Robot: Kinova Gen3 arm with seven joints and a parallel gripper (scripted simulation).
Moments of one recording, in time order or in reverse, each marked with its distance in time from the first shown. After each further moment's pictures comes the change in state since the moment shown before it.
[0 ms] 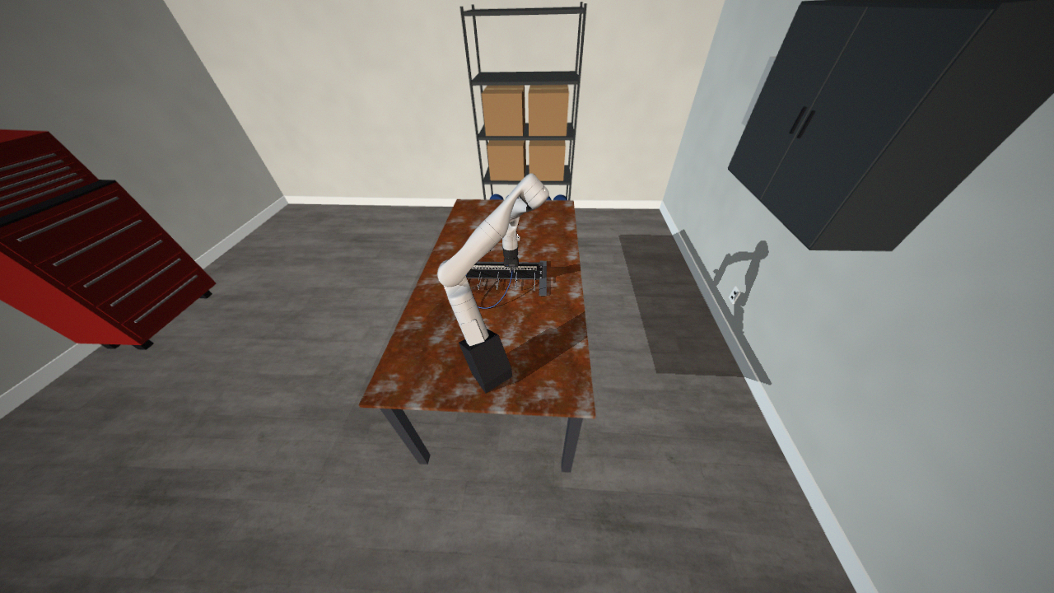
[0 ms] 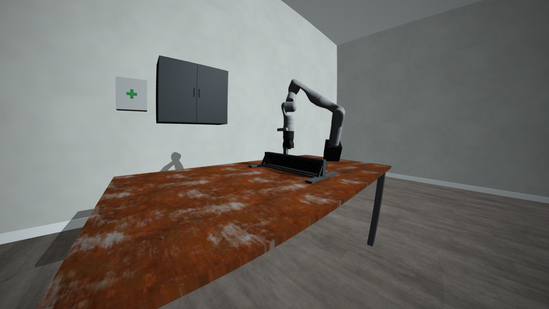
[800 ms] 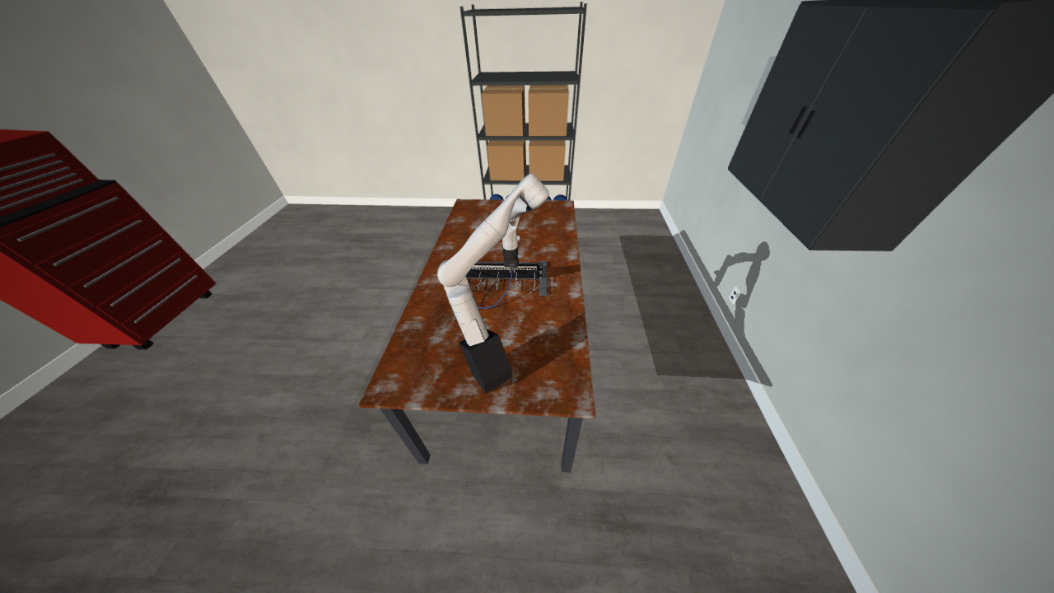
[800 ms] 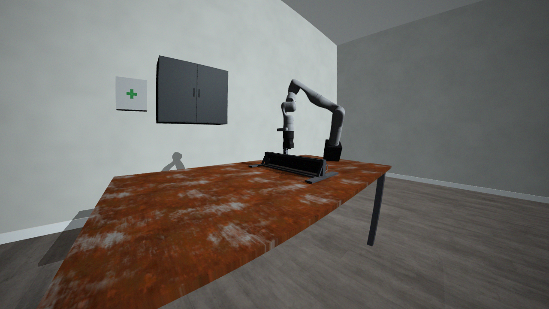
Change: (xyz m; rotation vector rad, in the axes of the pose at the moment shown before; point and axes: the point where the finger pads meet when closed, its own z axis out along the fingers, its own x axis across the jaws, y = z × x) arm 0.000 0.000 0.000 -0.005 0.000 0.000
